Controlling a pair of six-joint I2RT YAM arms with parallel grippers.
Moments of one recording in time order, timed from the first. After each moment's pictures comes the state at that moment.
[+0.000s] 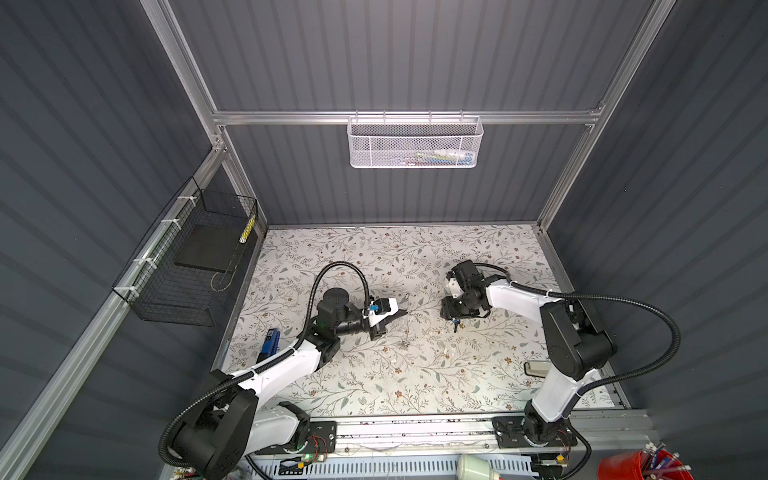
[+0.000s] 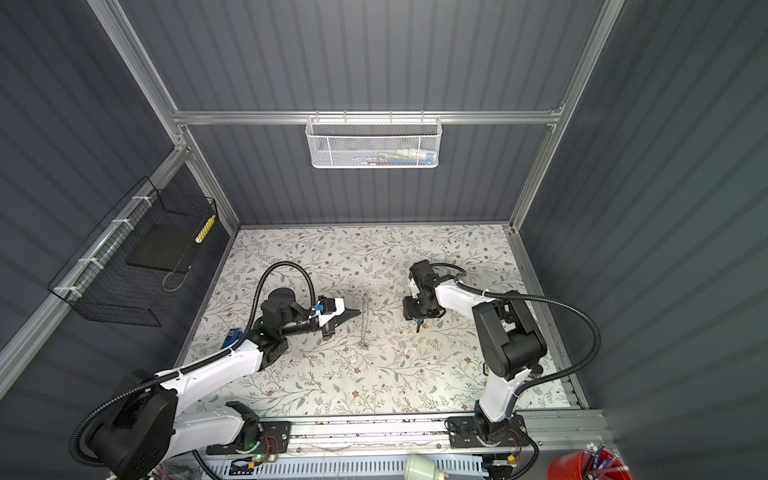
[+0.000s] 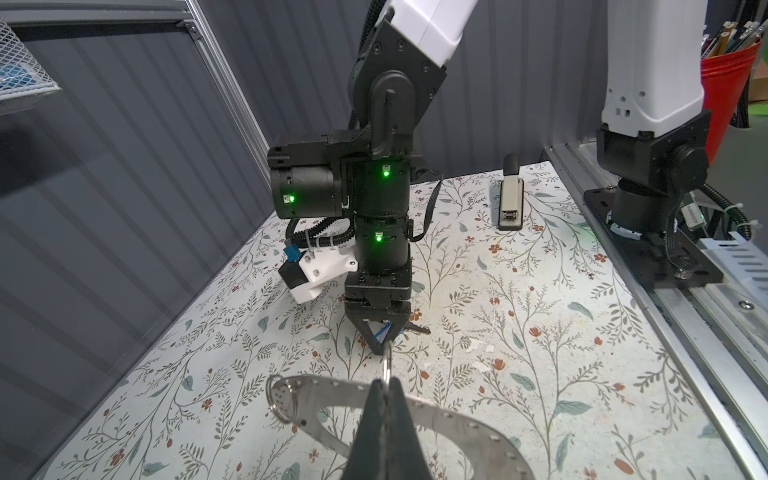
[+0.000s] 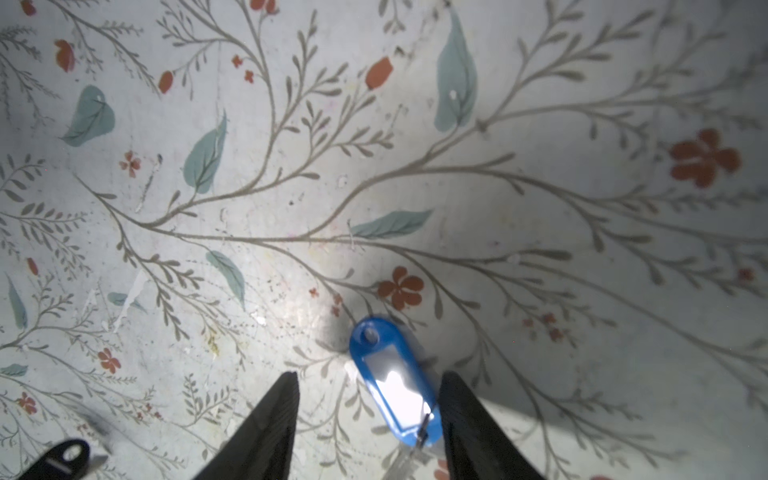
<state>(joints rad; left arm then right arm) -0.57 1.23 0.53 0.51 0.78 0.44 0.42 1.80 1.08 -0.52 -0.18 0.22</state>
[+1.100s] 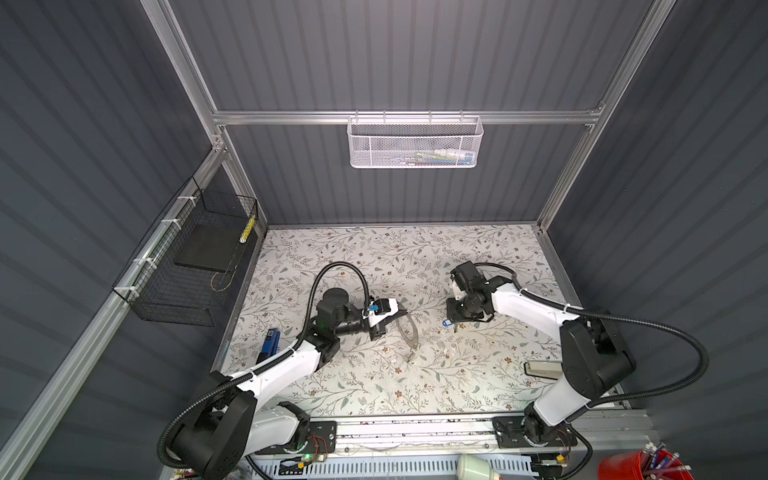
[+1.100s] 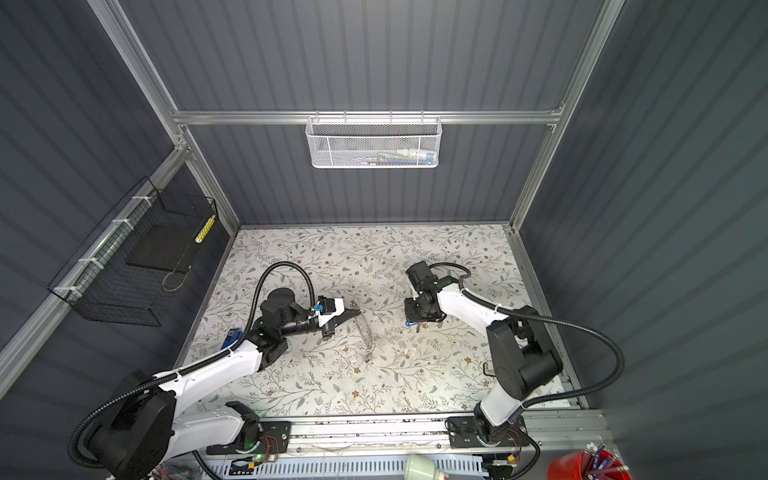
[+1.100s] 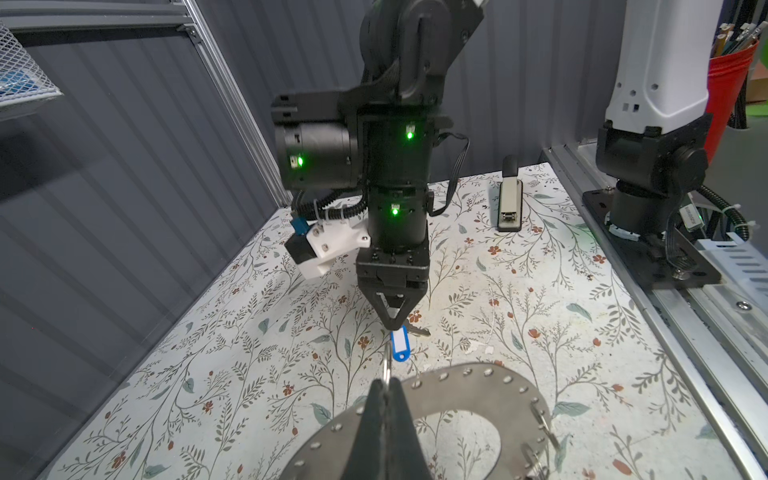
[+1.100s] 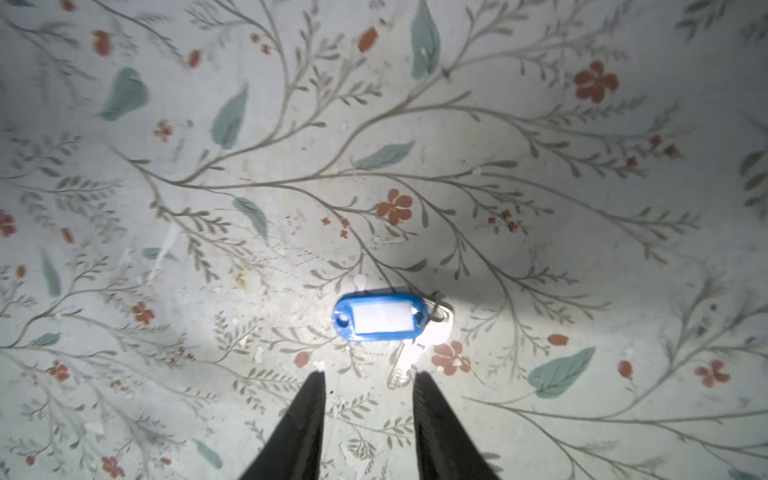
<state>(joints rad) -0.57 1.22 0.53 0.51 0.78 0.44 0.48 1.66 1.05 -0.64 -0.03 0.38</state>
